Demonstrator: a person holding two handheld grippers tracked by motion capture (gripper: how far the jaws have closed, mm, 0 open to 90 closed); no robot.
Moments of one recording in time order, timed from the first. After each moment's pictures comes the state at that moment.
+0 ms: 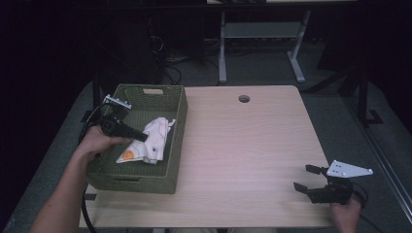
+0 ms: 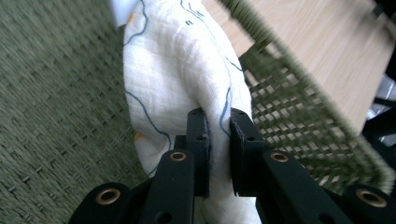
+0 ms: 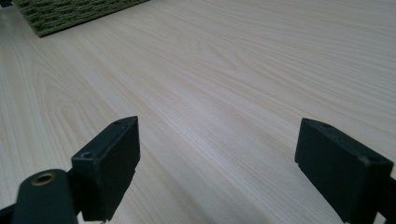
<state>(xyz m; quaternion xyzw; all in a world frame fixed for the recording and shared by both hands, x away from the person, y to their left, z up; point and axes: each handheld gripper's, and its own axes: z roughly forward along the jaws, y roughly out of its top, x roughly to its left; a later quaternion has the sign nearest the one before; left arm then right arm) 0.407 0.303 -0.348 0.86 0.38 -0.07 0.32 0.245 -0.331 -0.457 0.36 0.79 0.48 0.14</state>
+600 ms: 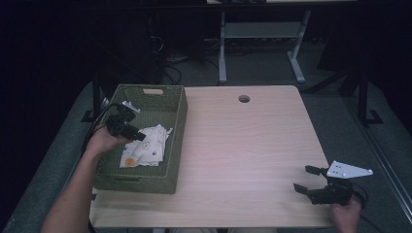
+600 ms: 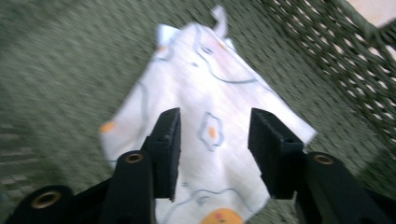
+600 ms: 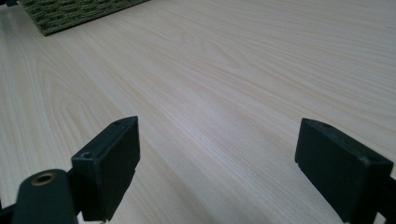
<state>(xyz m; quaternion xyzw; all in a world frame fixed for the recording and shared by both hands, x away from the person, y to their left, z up) 0.416 0.290 -0.366 0.89 0.40 0.07 0.20 0.243 -0.332 -0.457 0.35 0.79 0.48 0.13</state>
